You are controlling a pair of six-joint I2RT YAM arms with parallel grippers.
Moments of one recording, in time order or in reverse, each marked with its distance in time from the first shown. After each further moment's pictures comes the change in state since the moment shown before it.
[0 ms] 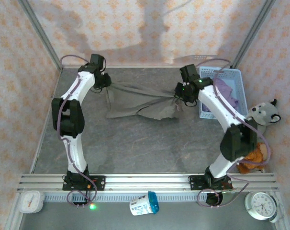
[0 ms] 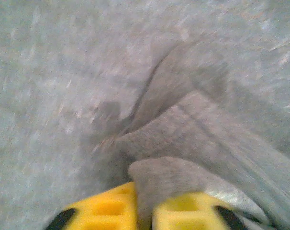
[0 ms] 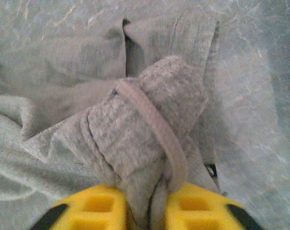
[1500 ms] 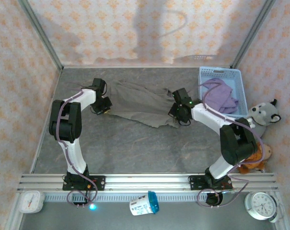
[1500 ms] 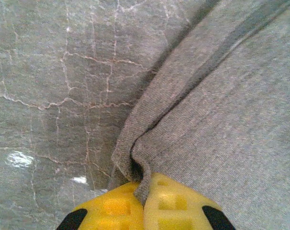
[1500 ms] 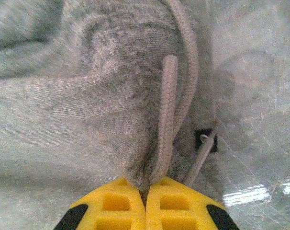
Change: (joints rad) left arm -0.002 -0.136 -0.526 0.134 0.079 -0.201; right arm 0.095 -0.087 -0.429 0.296 0.039 0.196
